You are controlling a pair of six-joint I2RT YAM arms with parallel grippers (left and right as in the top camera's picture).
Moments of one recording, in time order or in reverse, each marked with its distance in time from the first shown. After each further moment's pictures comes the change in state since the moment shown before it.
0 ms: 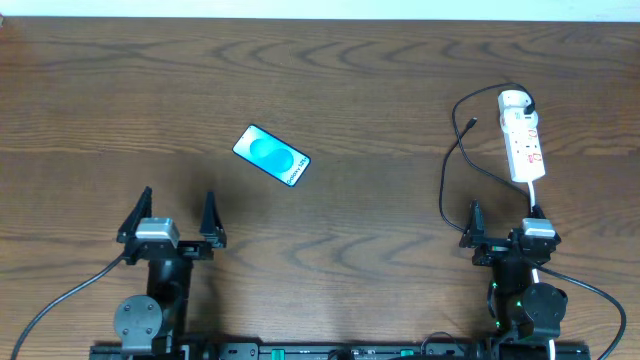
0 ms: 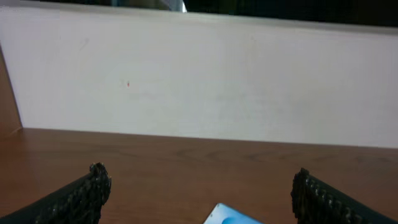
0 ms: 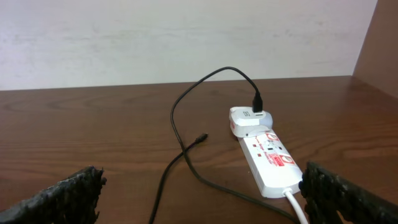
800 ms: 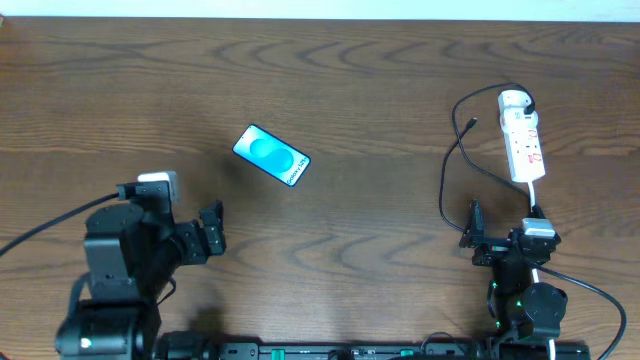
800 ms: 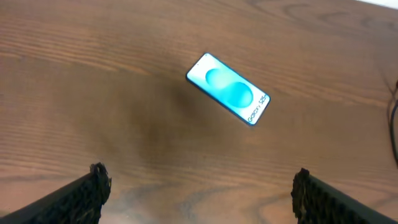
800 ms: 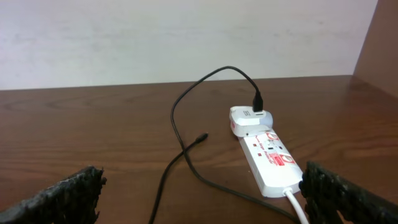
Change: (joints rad) left arm 0.000 0.623 0.743 -0.965 0.084 -0.075; right arm 0.000 0.002 0.000 -0.001 0.000 0.000
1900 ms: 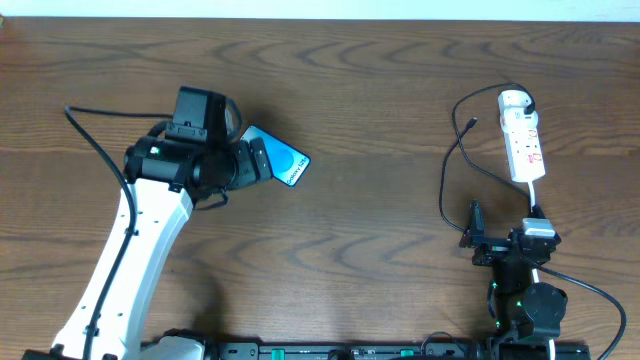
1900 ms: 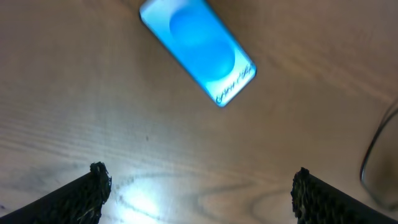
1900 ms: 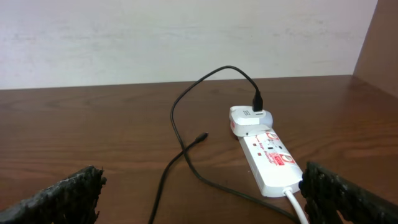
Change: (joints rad) left arm -0.211 0.708 0.347 -0.063 -0.008 -0.346; right arm 0.000 0.000 0.000 0.001 0.000 0.000
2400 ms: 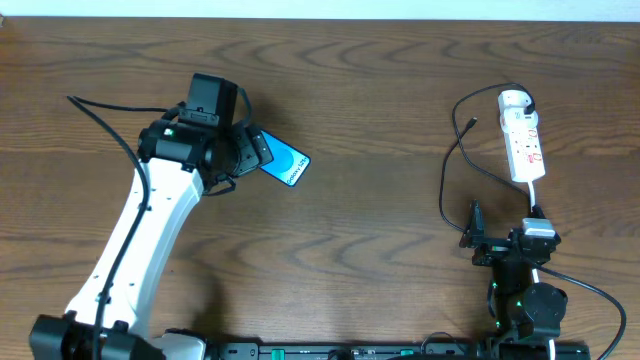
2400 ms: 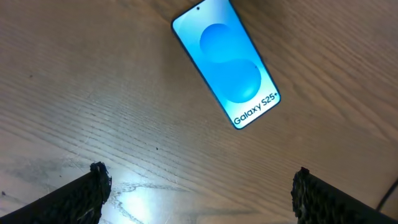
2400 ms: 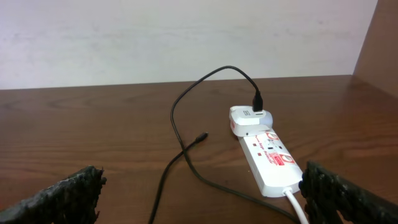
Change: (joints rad) left arm -0.014 0.096 0.045 0.003 -0.111 -0.155; right arm 0.000 0.000 0.000 0.000 0.000 0.000
